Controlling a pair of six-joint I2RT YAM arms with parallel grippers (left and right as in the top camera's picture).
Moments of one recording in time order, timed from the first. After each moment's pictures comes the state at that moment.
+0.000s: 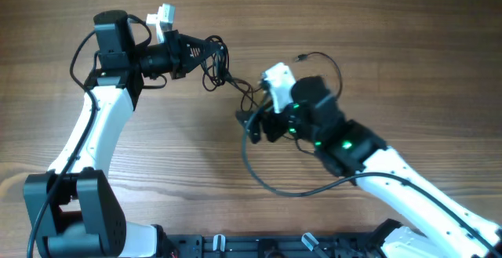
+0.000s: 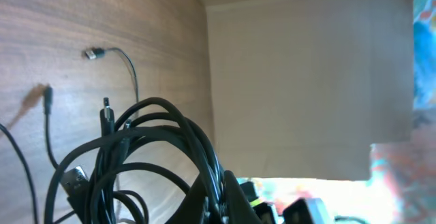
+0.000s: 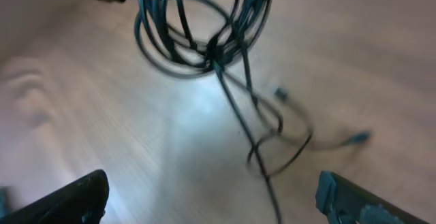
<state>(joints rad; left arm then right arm) 0.04 1.62 1.10 -0.08 1.21 -0.84 0.70 1.30 0.89 -0.16 -0.14 0.17</state>
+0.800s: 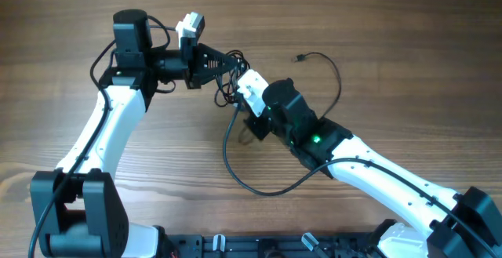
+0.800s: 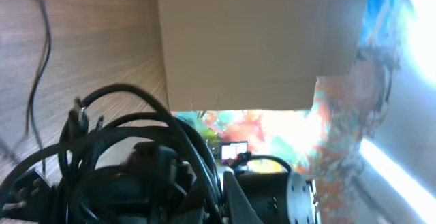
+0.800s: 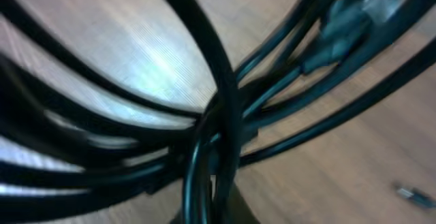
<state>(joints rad) -0.05 1.62 1.10 -0.06 1.48 -0.93 0.76 1.47 0.89 -0.05 -0.02 -0.08</state>
